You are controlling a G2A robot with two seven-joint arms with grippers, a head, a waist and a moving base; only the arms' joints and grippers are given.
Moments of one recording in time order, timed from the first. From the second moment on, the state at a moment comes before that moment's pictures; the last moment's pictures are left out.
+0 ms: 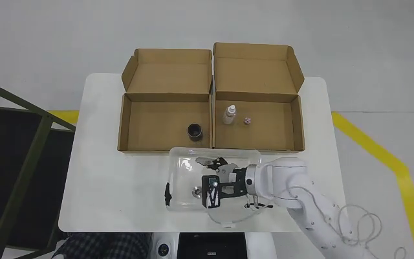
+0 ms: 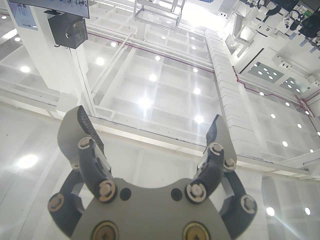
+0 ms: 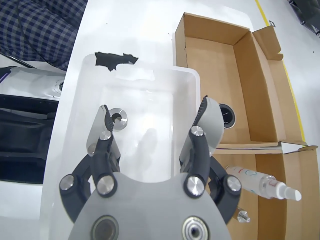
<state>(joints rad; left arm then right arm) -0.03 -0.30 -0.61 -1.22 3.05 0.21 0.06 -1.20 -1.16 1.01 -2.01 -1.35 -0.96 0.56</state>
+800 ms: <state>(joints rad) -0.03 -0.30 -0.61 -1.22 3.05 0.21 0.06 -1.21 -1.15 0.92 -1.86 -1.54 -0.94 0.47</state>
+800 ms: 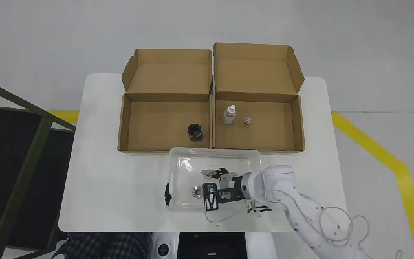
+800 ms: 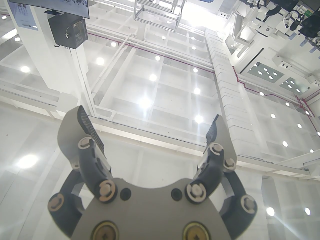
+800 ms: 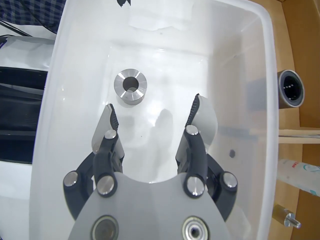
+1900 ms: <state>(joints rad) -0.03 -0.30 -0.61 -1.22 3.05 0.21 0.06 -1.11 -1.18 0.78 -1.73 -1.53 -0.88 0.43</state>
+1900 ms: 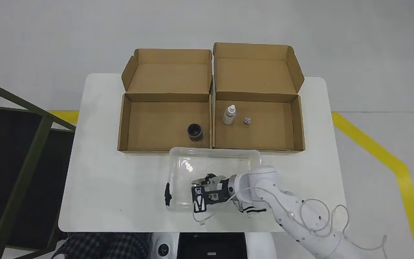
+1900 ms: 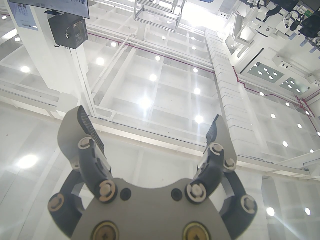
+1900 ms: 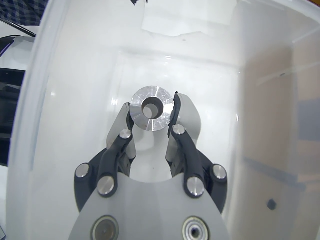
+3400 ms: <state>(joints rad) -0.03 -0.30 -0.61 -1.22 3.05 0.21 0.06 -1.22 -1.11 1.09 -2.04 -1.31 -0.86 0.34</state>
